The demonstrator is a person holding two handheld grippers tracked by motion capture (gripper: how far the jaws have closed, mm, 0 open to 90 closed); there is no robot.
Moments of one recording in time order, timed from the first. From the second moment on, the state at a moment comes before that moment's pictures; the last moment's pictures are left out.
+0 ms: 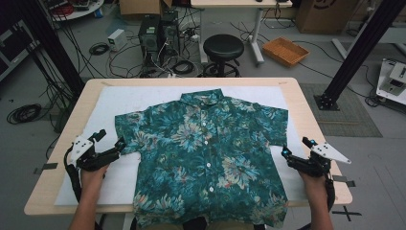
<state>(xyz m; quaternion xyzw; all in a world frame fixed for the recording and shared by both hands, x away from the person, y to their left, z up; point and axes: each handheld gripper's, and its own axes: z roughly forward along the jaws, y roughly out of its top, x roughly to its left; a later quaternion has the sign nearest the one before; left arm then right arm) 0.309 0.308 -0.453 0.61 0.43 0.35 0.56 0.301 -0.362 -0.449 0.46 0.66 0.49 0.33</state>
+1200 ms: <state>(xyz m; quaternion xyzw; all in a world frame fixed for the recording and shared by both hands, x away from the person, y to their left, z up) 0.314 0.307 -0.452 0.61 0.46 0.34 0.55 0.321 -0.354 -0.430 0.50 0.67 0.45 0.31</state>
